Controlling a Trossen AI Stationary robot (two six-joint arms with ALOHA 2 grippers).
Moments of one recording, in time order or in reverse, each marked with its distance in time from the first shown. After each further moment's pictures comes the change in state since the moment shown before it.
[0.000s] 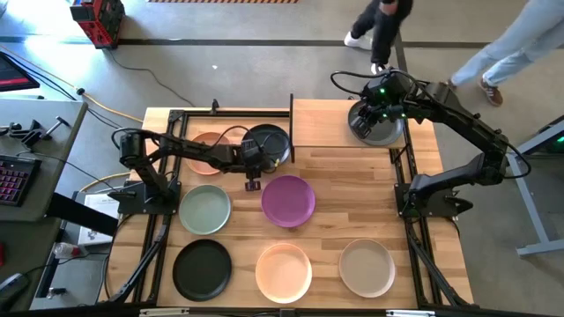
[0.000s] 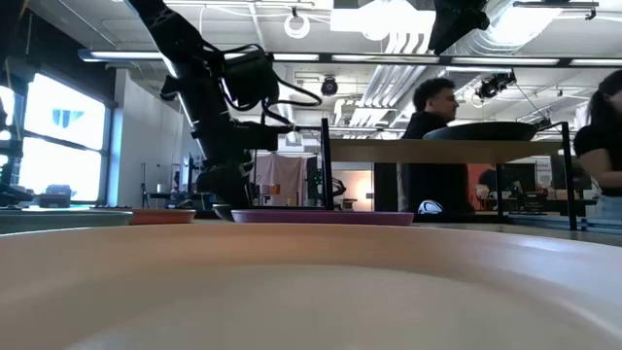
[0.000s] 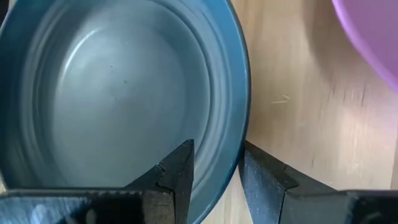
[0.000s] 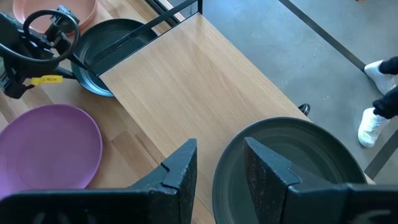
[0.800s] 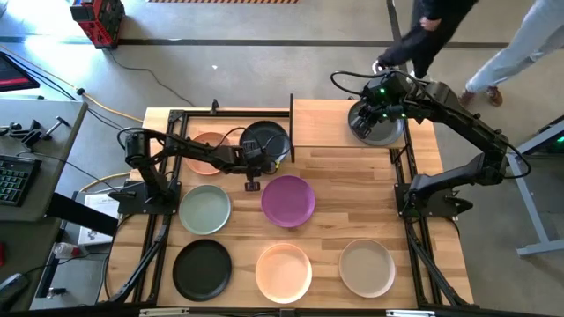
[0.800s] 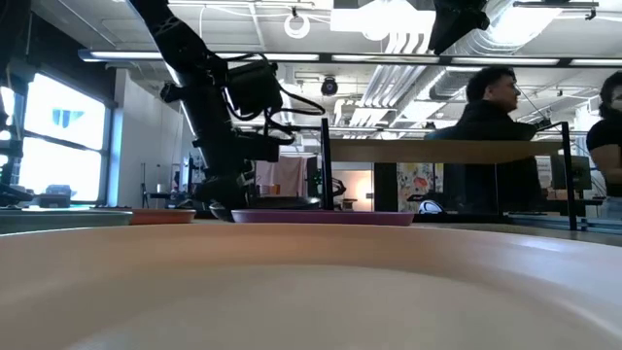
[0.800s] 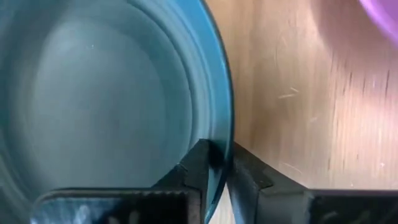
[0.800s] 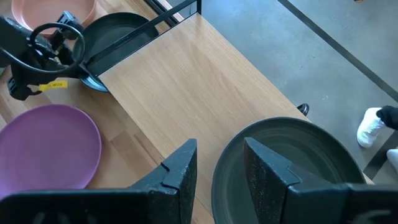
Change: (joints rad) left arm -0.007 0.051 0.002 0.018 -0.016 0.055; right arm 0.000 0.000 0.000 0.000 0.003 0.000
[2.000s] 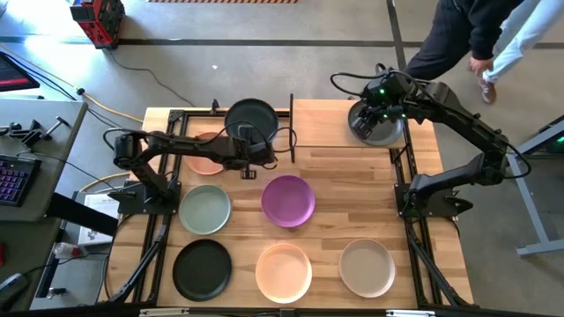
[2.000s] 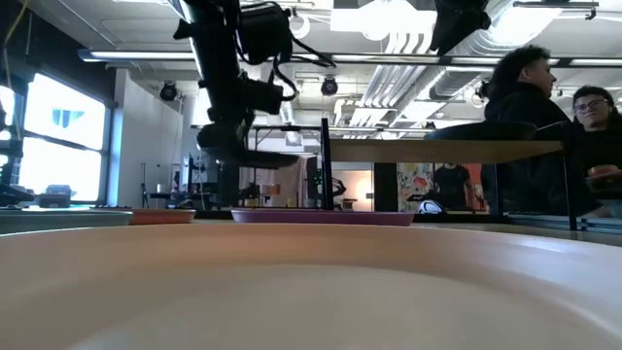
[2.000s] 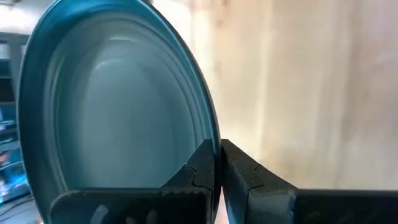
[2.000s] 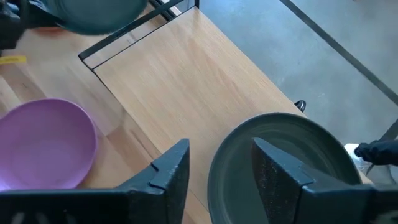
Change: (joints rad) left arm -0.053 -0.107 0.264 -0.458 -0.365 0.035; right arm 0.000 0.000 0.000 -0.019 0.009 -0.004
